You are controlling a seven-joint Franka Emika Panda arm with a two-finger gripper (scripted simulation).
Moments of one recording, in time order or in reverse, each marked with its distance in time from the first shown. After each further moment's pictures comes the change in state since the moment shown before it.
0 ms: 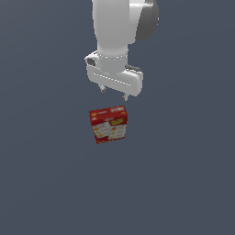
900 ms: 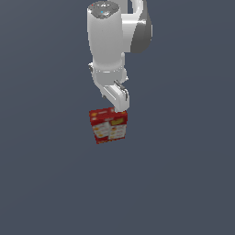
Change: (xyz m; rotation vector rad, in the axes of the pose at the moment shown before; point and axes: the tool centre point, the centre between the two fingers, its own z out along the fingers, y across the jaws) arm 0.019 0.008 0.032 -0.003 -0.001 0.492
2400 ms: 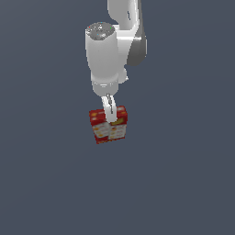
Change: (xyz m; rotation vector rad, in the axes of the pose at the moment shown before) arm 0.014 0.001 0.037 -0.003 0.004 0.345
